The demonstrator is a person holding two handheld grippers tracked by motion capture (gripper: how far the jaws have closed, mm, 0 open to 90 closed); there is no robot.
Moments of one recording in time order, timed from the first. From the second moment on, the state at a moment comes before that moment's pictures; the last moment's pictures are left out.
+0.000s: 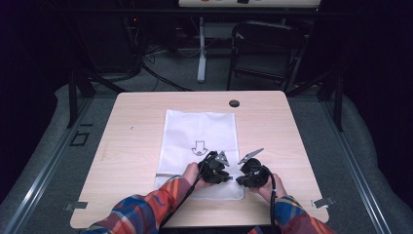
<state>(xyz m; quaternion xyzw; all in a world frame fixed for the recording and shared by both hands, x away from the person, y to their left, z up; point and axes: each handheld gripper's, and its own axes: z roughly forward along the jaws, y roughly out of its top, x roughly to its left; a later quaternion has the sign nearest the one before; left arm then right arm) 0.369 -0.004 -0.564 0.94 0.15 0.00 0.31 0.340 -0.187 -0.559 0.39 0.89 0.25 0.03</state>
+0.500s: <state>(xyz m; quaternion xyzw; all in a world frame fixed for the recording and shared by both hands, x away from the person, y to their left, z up) 0.370 0.005 -0.566 0.94 0.15 0.00 0.32 0.336 -0.171 -0.552 0.34 0.90 0.25 0.09</state>
